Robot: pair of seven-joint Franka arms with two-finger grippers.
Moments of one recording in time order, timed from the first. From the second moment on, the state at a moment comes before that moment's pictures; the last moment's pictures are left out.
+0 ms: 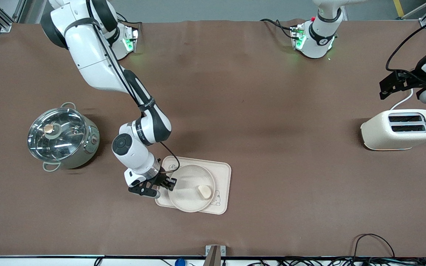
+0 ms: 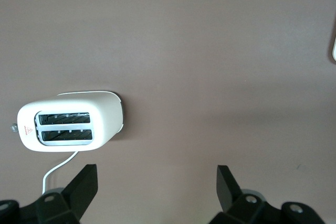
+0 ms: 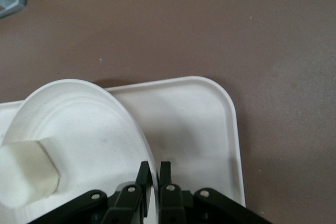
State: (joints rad) left arm 0.13 0.01 -0.22 -1.52 0.06 1.53 -0.04; right arm 0.39 0.90 0.02 -1.41 0.23 2.67 0.46
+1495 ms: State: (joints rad) left arm 0.13 0.01 -0.23 -1.52 0.06 1.53 -0.04; right arm 0.43 0.44 0.19 -2.20 0.23 2.99 0.40
